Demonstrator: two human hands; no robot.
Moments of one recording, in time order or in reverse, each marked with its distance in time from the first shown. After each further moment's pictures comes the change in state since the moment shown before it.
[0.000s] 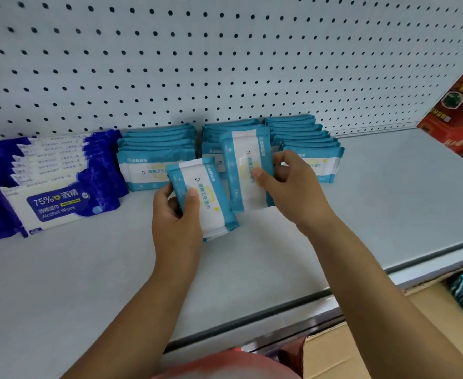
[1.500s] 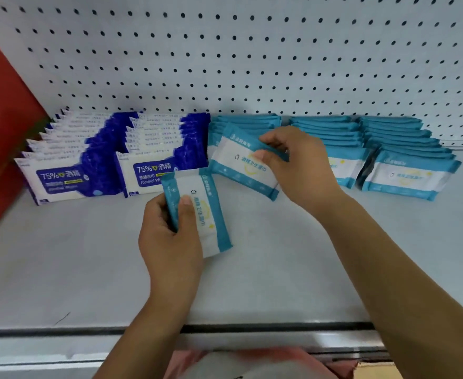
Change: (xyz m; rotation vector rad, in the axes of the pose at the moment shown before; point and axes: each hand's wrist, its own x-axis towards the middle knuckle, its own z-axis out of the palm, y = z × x) left_hand -0.019 0.019 -0.104 0.257 0.381 0.213; right_hand 0.026 -0.044 0.104 -0.288 -0.146 -0.501
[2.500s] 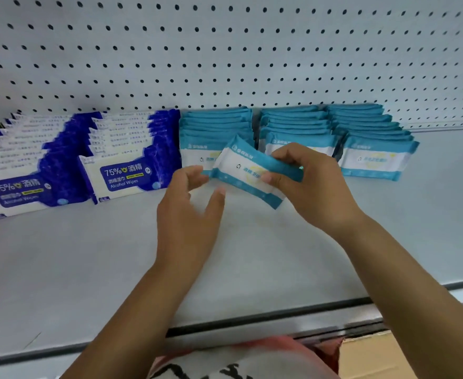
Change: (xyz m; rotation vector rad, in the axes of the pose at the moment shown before) left_hand 0.012 0.009 0.036 0.293 -0.368 0.226; right_hand -0.054 0.013 -0.040 0.033 -0.031 0.120
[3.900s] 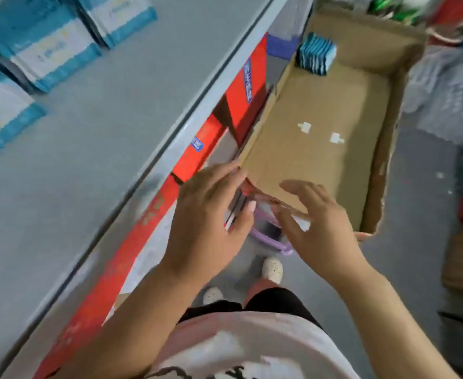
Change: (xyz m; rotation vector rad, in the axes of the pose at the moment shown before) left_hand -0.187 -0.020 -0.010 -0.060 -0.924 1.083; right_hand -0.397 -0.072 0.069 -0.329 0.619 0.774
